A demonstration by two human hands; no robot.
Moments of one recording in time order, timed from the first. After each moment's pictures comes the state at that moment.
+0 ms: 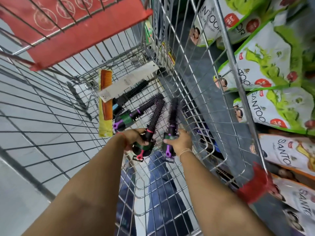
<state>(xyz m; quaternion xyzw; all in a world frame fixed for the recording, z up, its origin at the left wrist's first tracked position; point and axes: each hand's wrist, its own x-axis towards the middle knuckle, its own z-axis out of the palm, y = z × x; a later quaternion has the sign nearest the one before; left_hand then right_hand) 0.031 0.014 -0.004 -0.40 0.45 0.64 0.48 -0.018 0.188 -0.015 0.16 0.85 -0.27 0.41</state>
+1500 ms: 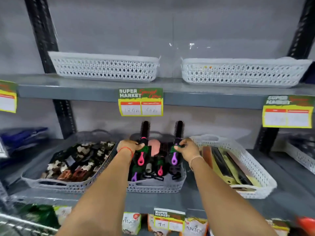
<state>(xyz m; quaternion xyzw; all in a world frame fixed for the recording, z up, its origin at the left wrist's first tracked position) -0.151 0.322 0.468 0.16 0.97 0.12 0.12 -0.043 0.504 0.433 0.29 0.81 -0.46 -0.23</state>
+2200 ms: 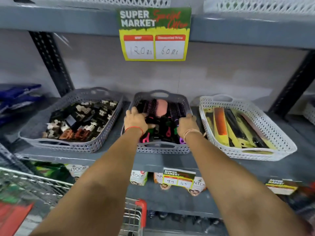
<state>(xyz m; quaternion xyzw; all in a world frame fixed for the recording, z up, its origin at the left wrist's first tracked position) -0.157 0.325 0.381 0.19 0.97 0.15 -0.01 -0.070 0.474 0.378 0.29 0.95 -0.08 -0.02</state>
